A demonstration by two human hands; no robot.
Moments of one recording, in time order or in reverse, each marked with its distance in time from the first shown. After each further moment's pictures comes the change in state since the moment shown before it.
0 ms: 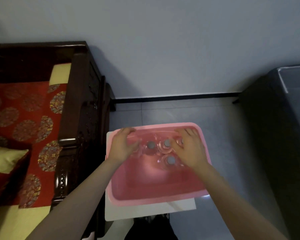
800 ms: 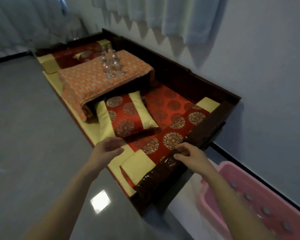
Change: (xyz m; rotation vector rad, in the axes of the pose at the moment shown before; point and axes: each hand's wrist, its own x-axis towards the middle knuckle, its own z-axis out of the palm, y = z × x) left_hand -0.402 -0.066 -0.277 -0.580 0.768 -0.519; right_hand -0.131 -0.322 0.048 0.191 -0.762 -0.540
